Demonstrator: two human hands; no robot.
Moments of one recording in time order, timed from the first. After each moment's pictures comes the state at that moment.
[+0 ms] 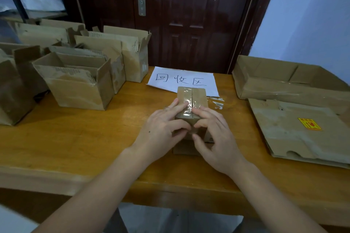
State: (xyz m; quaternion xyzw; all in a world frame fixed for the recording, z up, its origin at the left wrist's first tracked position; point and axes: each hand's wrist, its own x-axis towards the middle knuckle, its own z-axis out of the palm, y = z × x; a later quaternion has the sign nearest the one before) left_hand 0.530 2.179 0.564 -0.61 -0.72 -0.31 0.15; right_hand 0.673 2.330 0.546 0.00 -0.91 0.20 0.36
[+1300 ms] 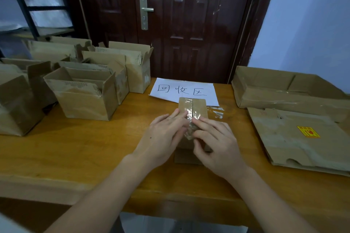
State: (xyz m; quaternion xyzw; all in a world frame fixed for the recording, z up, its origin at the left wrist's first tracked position) left_hand 0.524 2.179 0.563 -0.59 -0.72 -0.34 0.15; right_hand 0.667 2.333 0.548 0.03 -0.89 0.04 0.45
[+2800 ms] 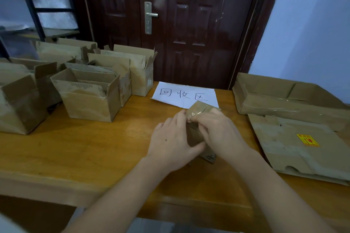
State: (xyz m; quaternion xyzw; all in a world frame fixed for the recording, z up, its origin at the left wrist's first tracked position) left_hand 0.548 2.206 0.565 -0.45 -0.82 -0.30 0.17; right_hand 0.652 2.330 0.620 -0.08 -0.96 0.05 0.26
